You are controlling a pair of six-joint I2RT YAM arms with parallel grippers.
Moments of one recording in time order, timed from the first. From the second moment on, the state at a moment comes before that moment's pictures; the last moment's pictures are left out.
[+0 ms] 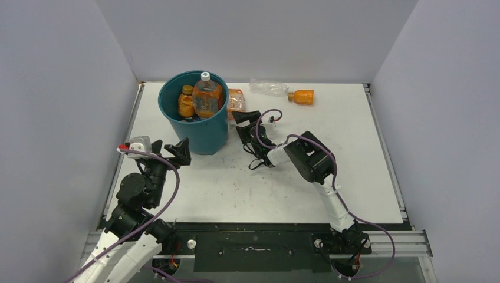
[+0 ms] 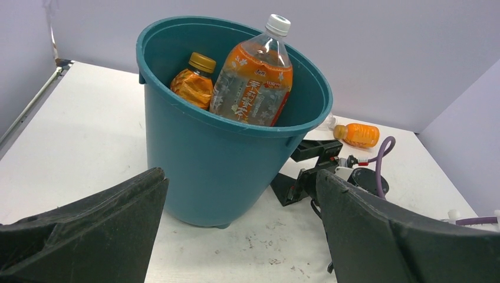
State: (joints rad) left arm -0.58 0.38 0.62 -0.13 -0.50 -0.29; right arm 0.69 2.35 1.27 0.91 0.29 1.50
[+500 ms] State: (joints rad) left arm -0.58 0.37 0.61 -0.13 -0.52 -0.30; right arm 0.70 2.39 1.38 0.76 0.34 1.64
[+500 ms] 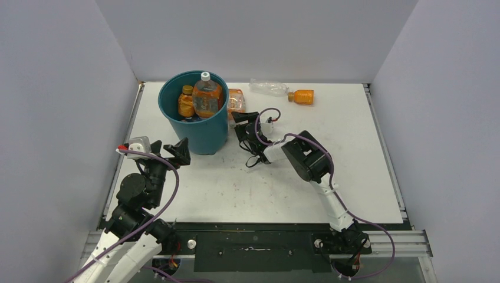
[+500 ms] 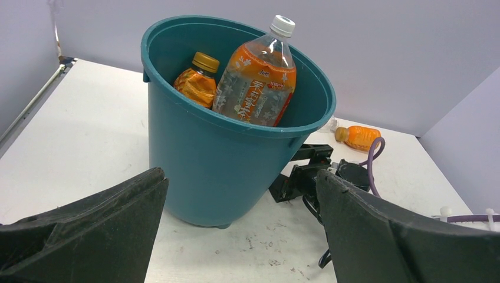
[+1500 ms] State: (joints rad) left arm -0.58 0.35 0.61 -0.12 -0.52 -0.30; right arm 0.56 2.04 0.74 0.99 0.27 1.48
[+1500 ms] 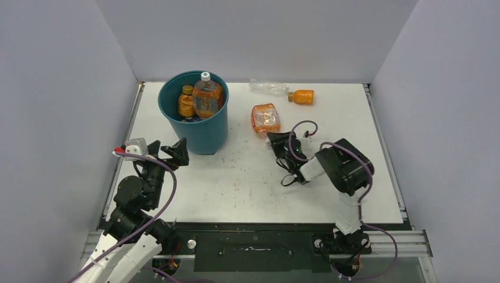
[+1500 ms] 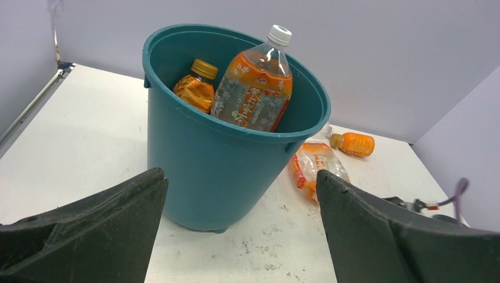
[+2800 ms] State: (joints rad) left arm -0.92 0.92 0.82 -0.24 0.49 0.15; right arm 0.90 1.04 1.01 -0.75 -0.08 0.15
